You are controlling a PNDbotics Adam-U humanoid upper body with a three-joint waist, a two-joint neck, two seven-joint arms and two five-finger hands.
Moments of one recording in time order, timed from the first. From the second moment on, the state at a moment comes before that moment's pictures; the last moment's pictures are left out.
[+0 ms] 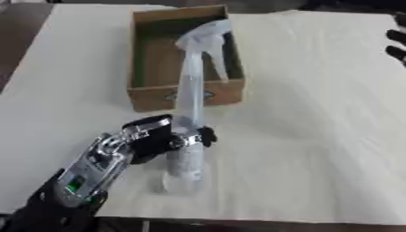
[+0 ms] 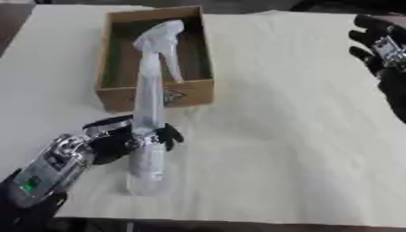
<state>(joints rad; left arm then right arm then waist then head) -0.43 0.36 -0.42 -1.71 0.25 0.44 -0.49 -0.41 -0.29 -0.19 -1.81 -0.16 0.19 0.35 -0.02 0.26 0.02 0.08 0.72</state>
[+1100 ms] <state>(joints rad) -0.44 0.36 -0.39 -1.85 0.24 0.31 -0.45 -0.41 -0.29 -0.19 -1.82 -0.16 0.19 0.35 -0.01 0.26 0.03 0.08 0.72</state>
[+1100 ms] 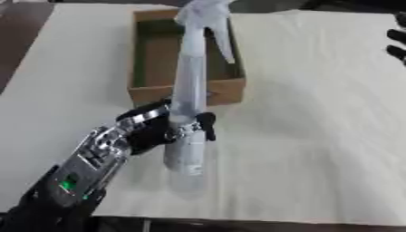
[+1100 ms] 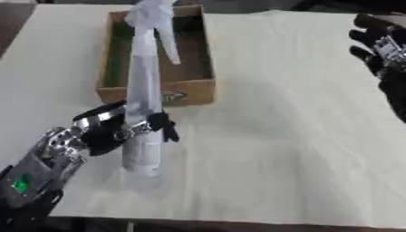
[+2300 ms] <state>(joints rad) -0.55 0.41 -0.25 -1.98 0.14 0.16 -0.27 -0.41 -0.29 -0.19 -1.82 -0.16 0.21 0.34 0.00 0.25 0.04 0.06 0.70</state>
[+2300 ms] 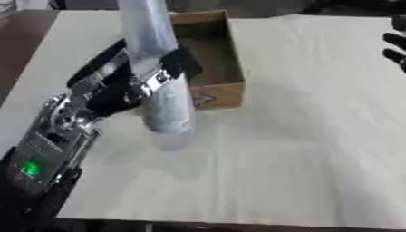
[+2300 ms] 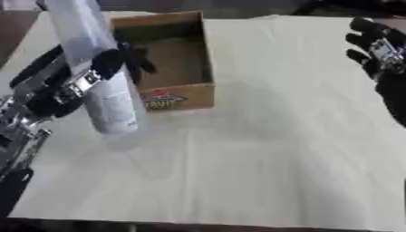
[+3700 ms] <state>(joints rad) -0.85 0.40 -0.14 -1.34 -0.19 0.10 0.08 -0.41 -0.27 -0.18 -1.82 -0.16 0.22 0.34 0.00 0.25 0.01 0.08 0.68</state>
